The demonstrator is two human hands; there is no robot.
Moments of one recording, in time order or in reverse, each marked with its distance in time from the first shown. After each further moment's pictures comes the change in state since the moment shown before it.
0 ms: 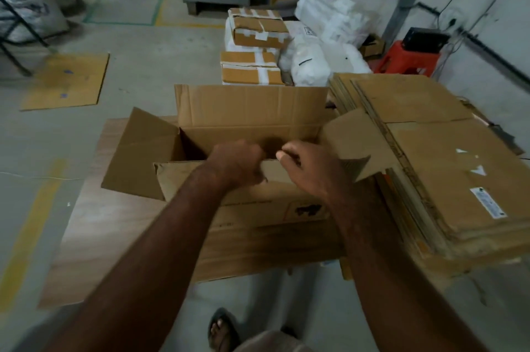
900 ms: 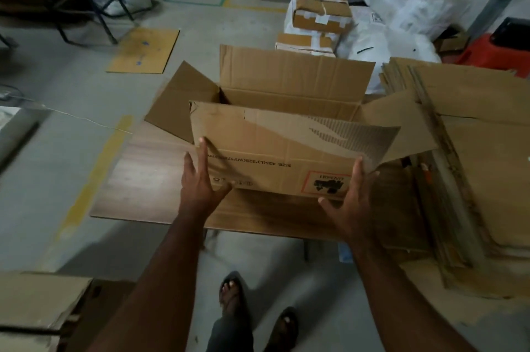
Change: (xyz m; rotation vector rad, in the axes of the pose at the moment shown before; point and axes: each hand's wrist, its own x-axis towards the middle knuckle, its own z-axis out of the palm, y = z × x) left_hand -0.094 -0.037 0.196 -0.686 0.551 -0.555; right_hand -0.079 0.129 0.117 0.213 0.218 0.155
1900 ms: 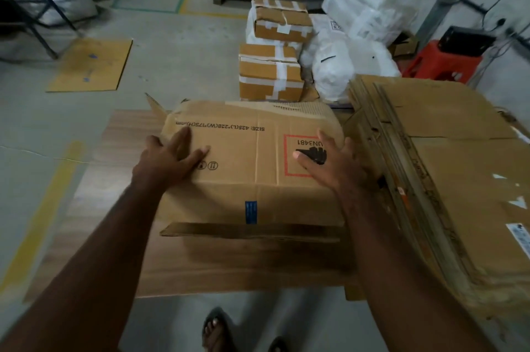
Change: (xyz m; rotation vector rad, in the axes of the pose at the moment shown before) left_hand 0.179 0.066 -0.050 0.268 -0.207 -0.061; right_hand 0.172 -0.084 -0.038 -0.257 -0.270 0.224
